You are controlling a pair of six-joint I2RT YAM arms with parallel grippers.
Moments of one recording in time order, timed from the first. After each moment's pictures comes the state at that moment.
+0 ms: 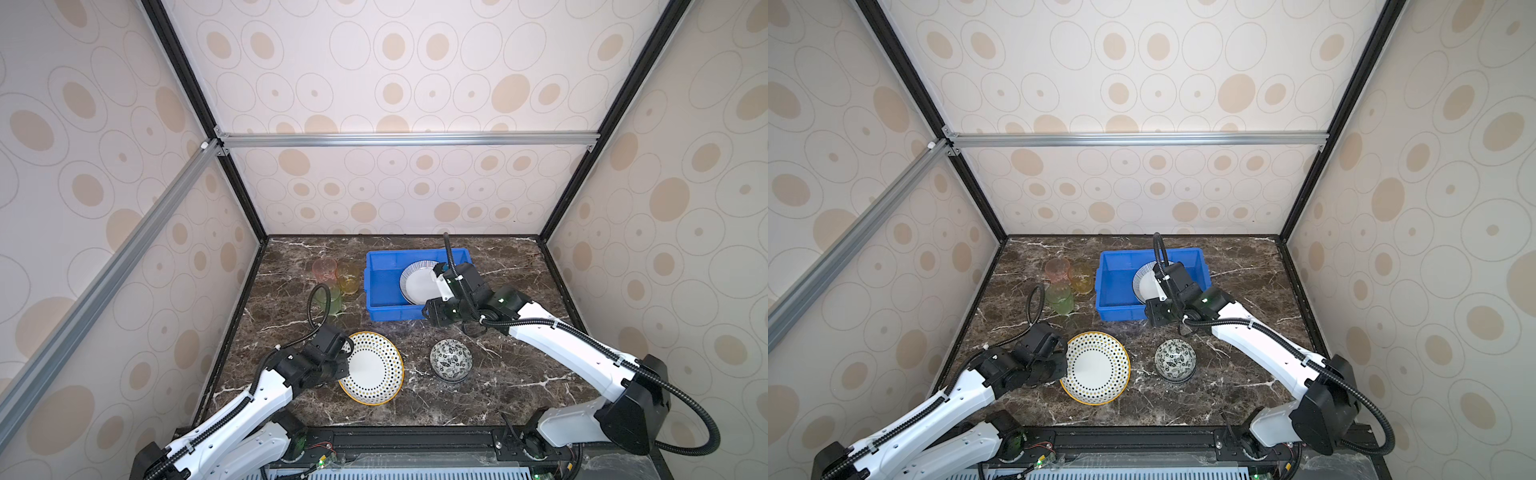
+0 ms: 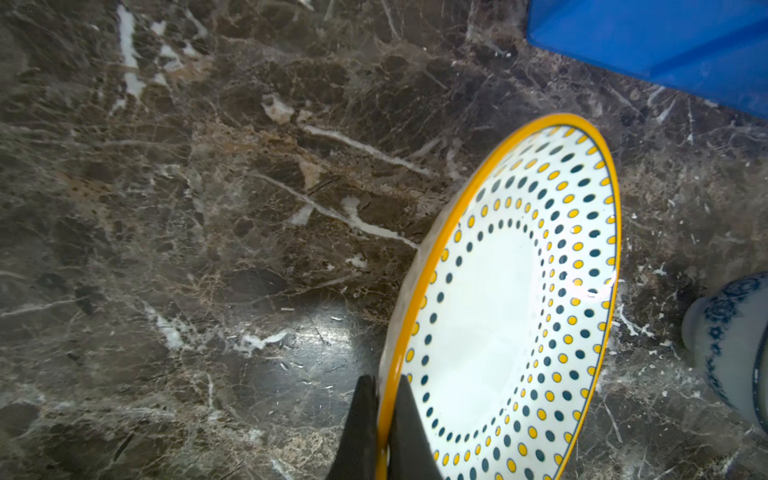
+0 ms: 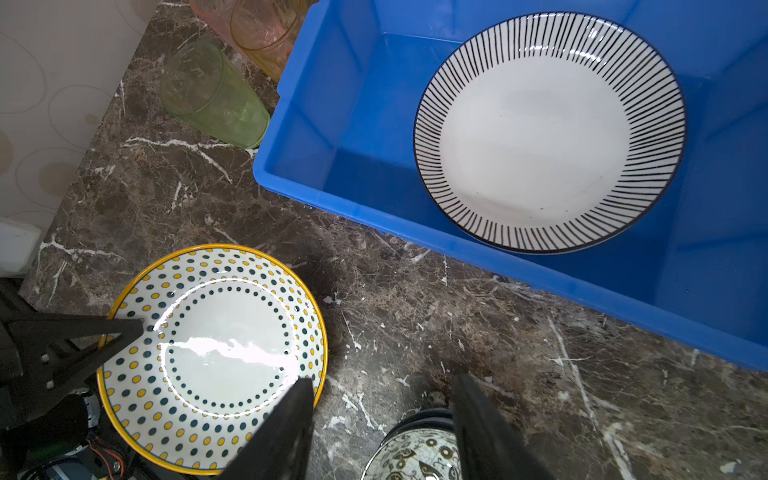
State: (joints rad) left arm -0.63 0.88 0.62 -0.88 -0.12 -0.83; right arm 0.71 1.39 1.21 -0.70 -0.01 0.38
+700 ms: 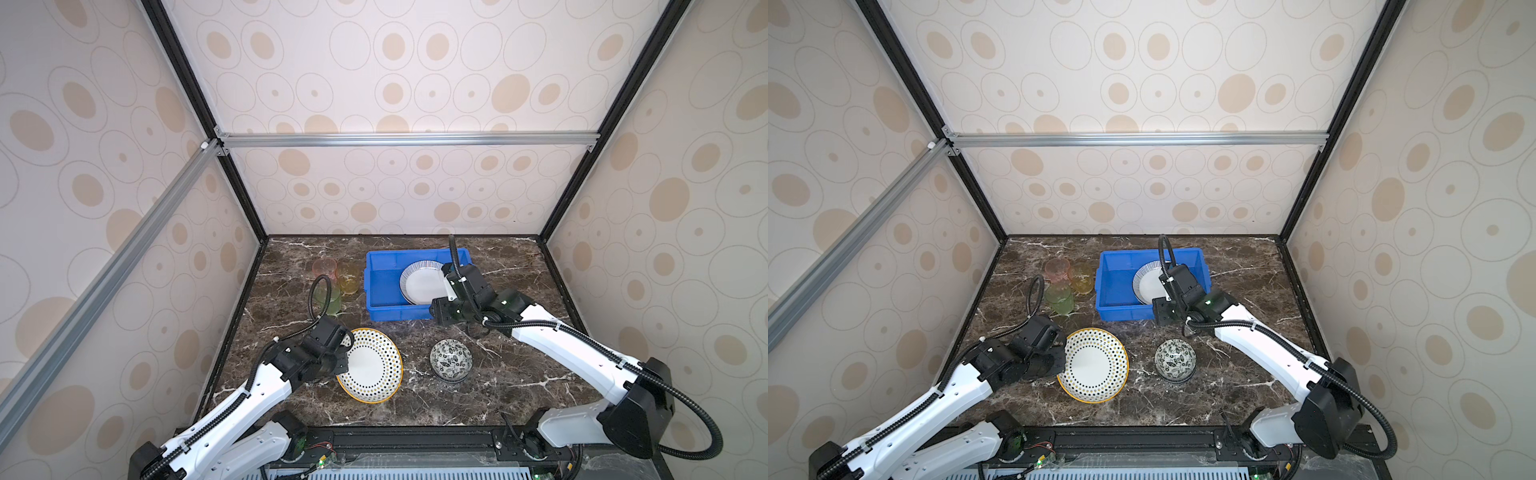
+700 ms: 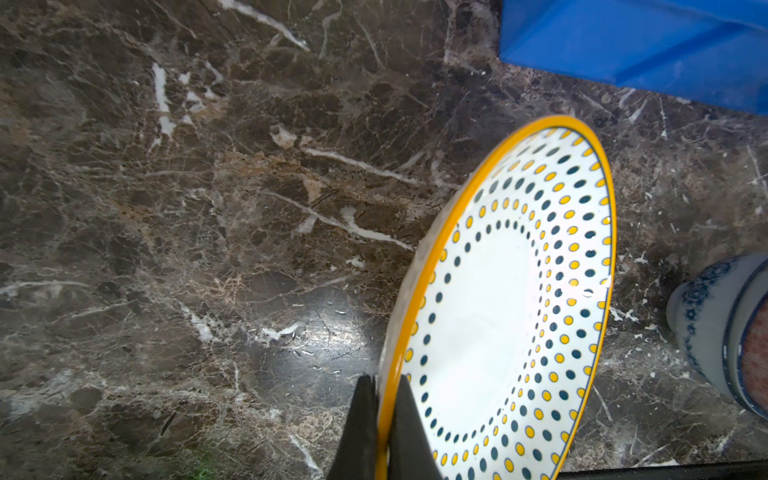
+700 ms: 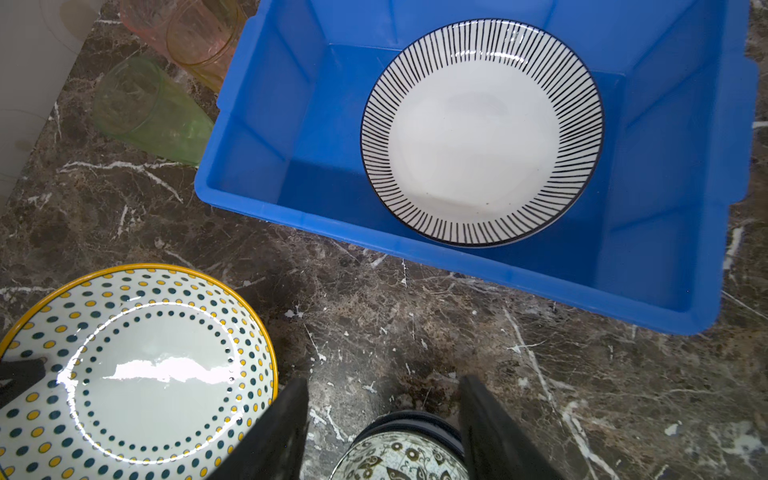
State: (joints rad) left arm -0.63 0.91 0.74 -0.97 -0.14 -0.77; right arm 0.68 1.36 1.17 -0.69 0.08 0.40
